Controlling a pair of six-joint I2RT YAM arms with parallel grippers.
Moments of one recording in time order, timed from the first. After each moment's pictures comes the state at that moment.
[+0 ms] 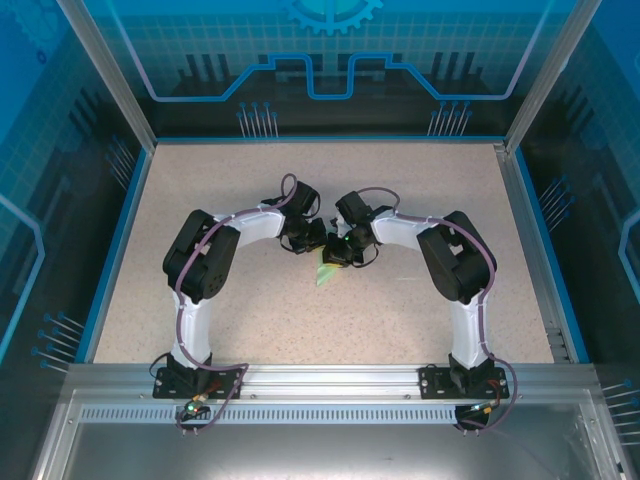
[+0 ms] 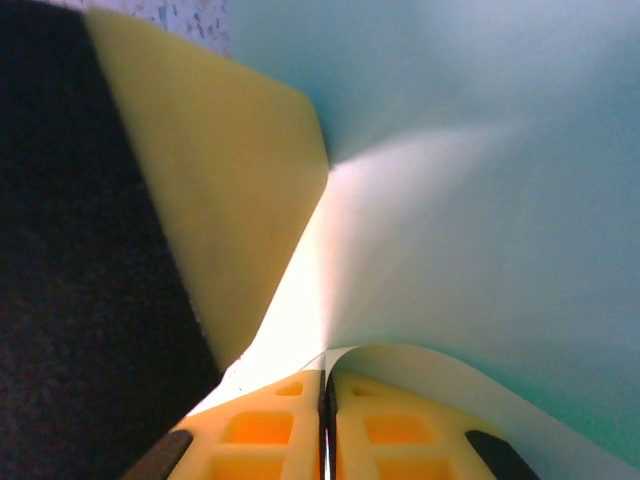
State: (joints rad) left arm -0.47 2.05 1.33 -0.42 0.31 -0.84; right arm 0.57 2.04 1.29 -0.48 -0.49 0.64
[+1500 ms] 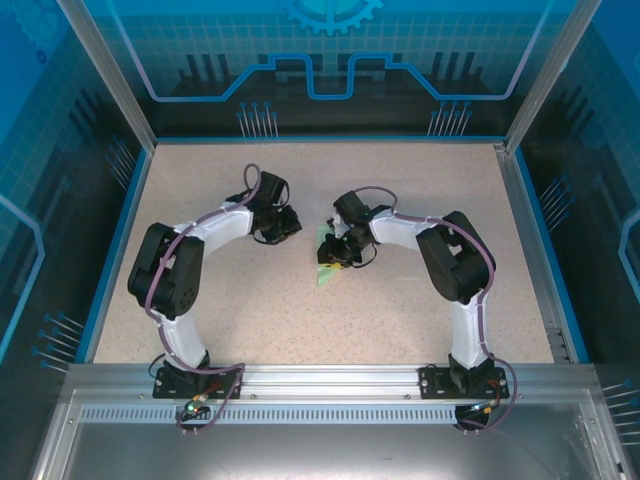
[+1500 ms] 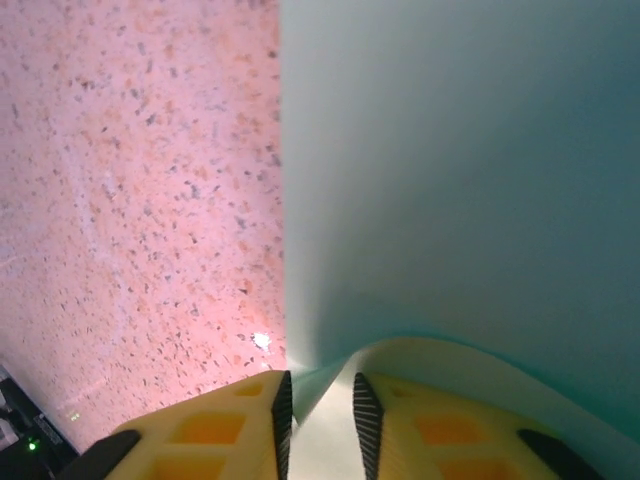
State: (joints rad) left arm -0.34 1.82 1.19 -0.44 0.23 -0.87; right arm 0.58 2.05 1.31 -0.49 -0.50 0.60
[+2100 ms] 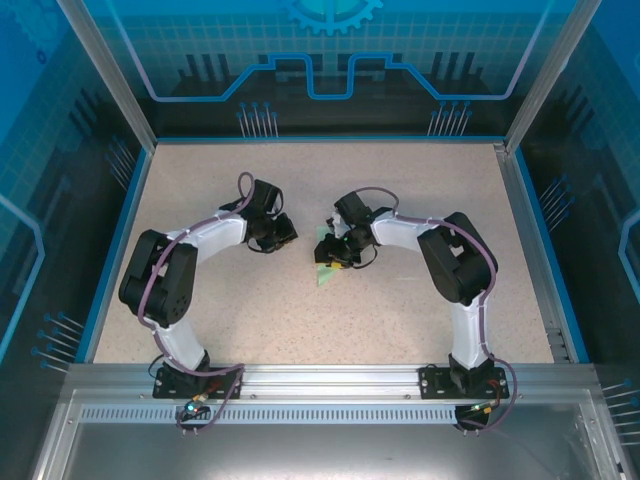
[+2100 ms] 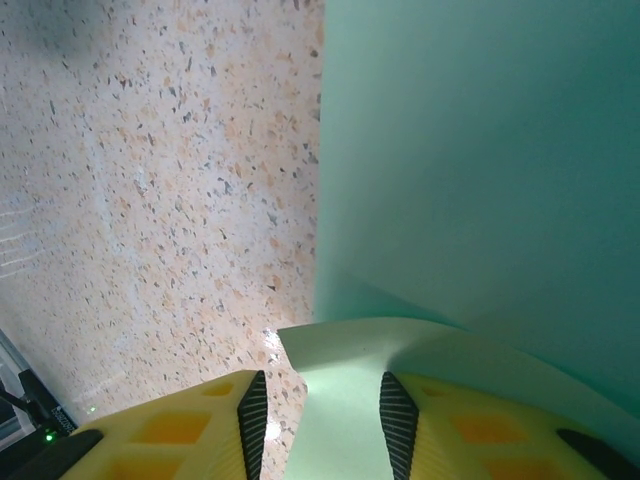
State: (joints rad) left arm -0.33 1.76 1.09 -0.40 0.28 -0.87; right arm 0.58 2.03 1.27 -0.43 -0.53 0.61
